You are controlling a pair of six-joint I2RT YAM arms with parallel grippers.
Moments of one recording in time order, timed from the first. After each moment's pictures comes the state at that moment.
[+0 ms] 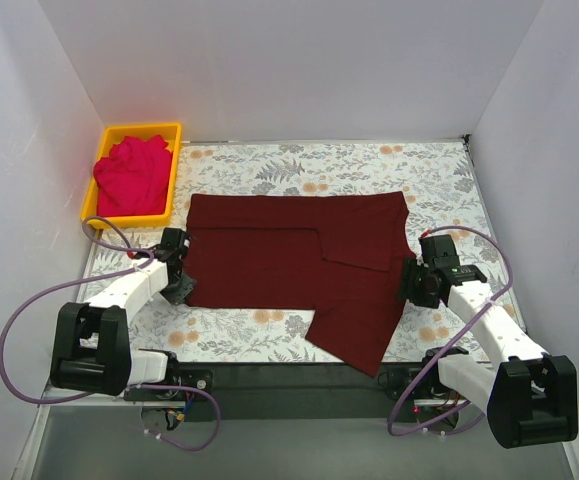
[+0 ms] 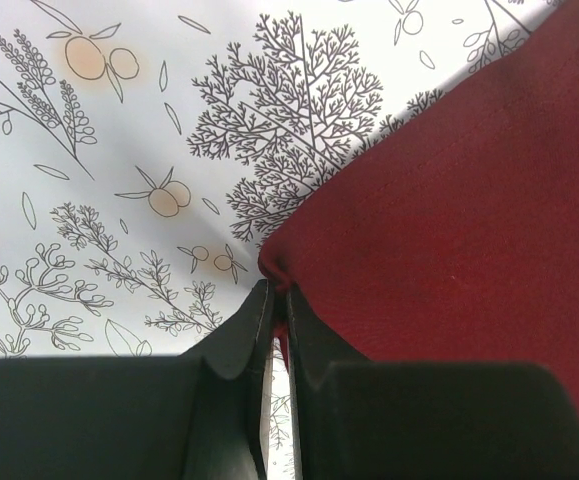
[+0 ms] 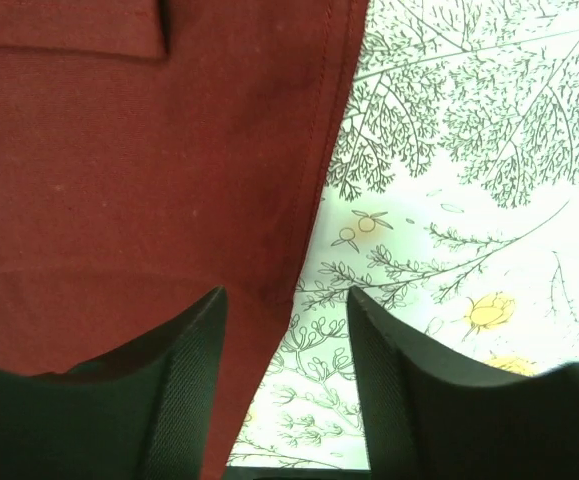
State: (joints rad) left arm -0.14 1.31 0.65 -0.68 -0.29 -0.97; right arm 0.15 1.02 0.56 -0.66 -0.02 0.34
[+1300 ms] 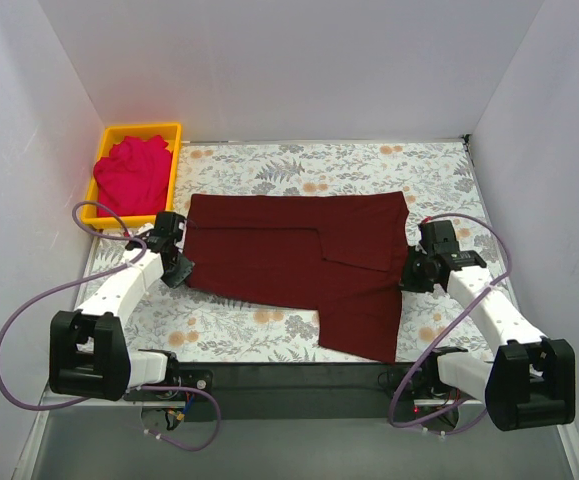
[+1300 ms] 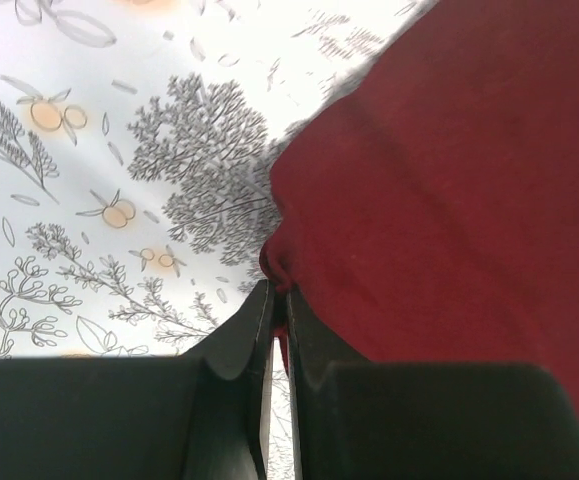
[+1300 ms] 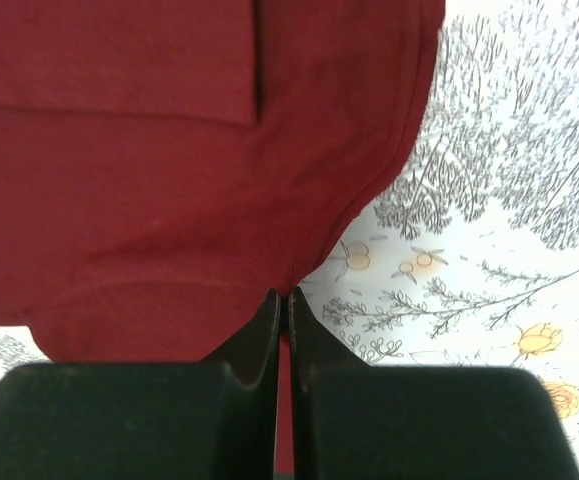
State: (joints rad) left arm -0.12 1.28 0.78 -0.74 -0.27 -0.92; right arm 0.15 1.10 0.65 -0.65 -0.09 0.42
